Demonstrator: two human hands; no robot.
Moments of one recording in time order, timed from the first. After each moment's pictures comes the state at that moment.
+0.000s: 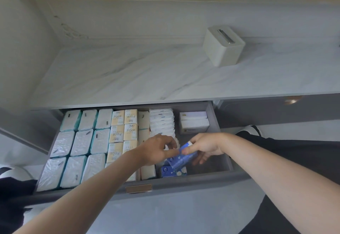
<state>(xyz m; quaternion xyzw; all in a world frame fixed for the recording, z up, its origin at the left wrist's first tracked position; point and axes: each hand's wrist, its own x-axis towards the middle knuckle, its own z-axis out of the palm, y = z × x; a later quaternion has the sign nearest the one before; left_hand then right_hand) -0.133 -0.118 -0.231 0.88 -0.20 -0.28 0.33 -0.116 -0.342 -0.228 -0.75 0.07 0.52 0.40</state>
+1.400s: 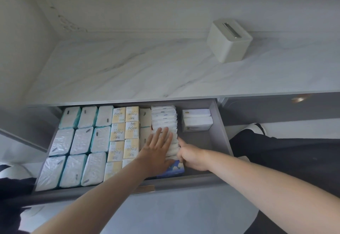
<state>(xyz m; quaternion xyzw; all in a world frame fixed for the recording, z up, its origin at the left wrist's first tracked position) -0.143 -0.110 -0.294 0.94 -0.29 -0.19 -0.05 -0.139 -0.279 -0.275 -0.68 0.17 0.44 0.55</state>
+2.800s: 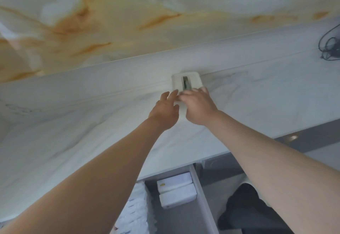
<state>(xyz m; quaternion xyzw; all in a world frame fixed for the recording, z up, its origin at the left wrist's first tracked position) 0.161 -0.319 -0.149 0.95 -0.18 -0.03 0.23 0.143 -0.470 -0.152 -0.98 -0.13 -0.15 0.07</state>
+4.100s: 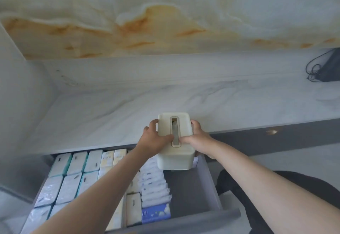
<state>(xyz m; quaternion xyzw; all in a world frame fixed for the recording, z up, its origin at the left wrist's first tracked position) -0.048 -0.180 -0.143 0.88 0.04 -0.12 0.45 -0.072 -0.365 -0.127 -0.83 0.10 0.18 0.51</state>
